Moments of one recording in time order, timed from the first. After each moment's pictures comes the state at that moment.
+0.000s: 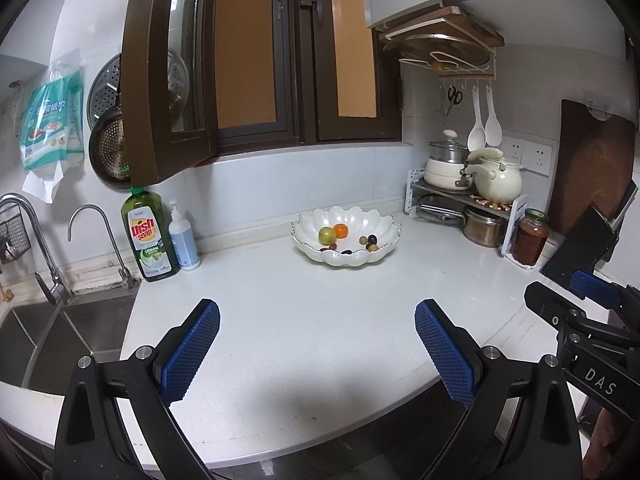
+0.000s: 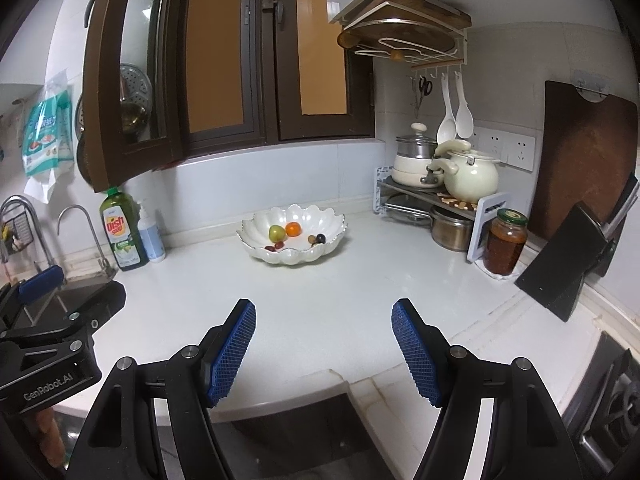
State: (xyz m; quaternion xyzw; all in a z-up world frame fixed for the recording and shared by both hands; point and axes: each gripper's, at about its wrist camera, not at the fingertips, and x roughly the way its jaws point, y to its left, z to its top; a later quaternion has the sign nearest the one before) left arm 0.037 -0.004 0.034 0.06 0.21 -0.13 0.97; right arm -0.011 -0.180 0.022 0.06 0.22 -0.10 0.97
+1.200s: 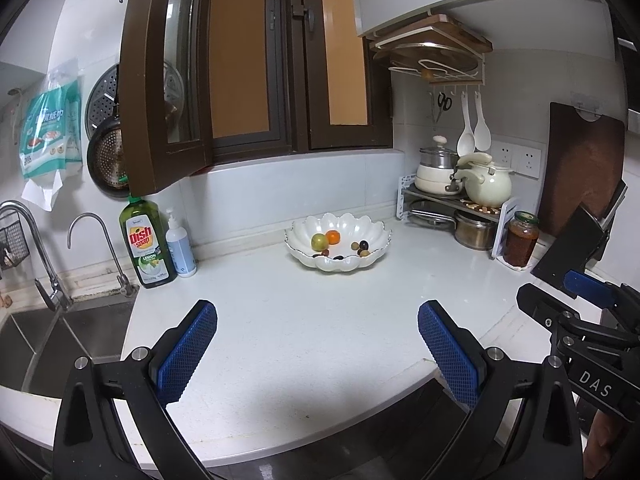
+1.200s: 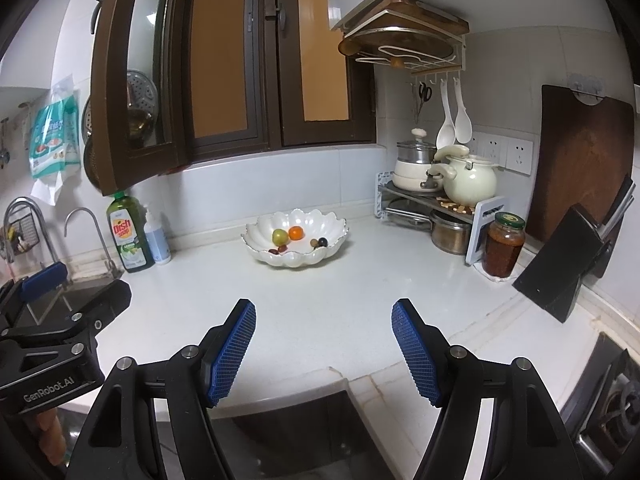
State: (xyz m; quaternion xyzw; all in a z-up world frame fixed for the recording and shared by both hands) left arm 0.022 -0.008 0.043 0.06 0.20 -0.14 0.97; right arm -0.024 -0.176 0.029 0.05 0.21 -0.10 0.97
